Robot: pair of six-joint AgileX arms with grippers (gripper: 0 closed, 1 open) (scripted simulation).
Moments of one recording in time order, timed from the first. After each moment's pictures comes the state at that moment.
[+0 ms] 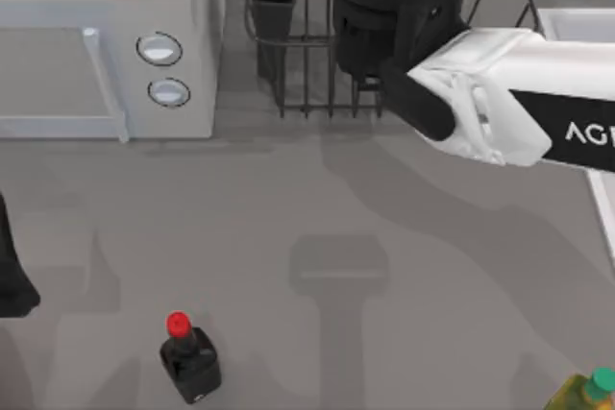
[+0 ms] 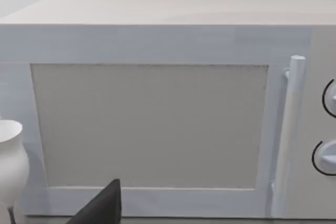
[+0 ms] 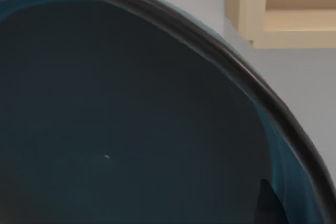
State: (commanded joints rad) left arm 0.00 0.00 0.00 0.00 0.00 0.00; right arm 0.74 1.91 1.37 0.55 0.77 0.02
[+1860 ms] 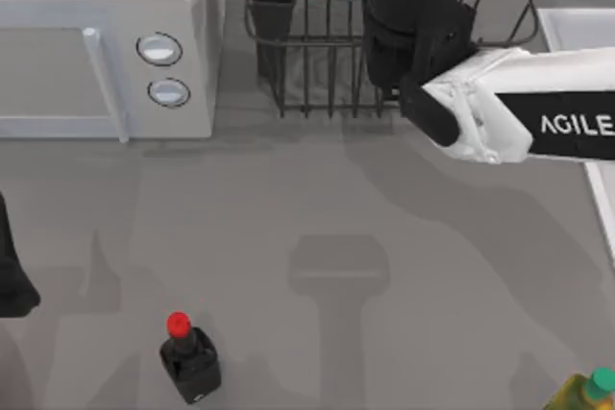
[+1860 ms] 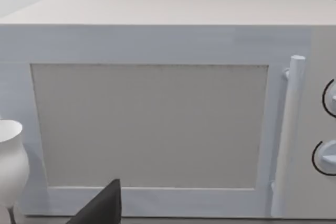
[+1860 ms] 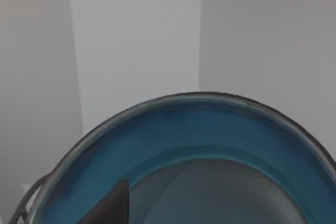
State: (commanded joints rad) left arm 0.00 0.00 0.00 0.00 0.00 0.00; right arm 0.63 2.04 1.33 0.70 0.67 0.02
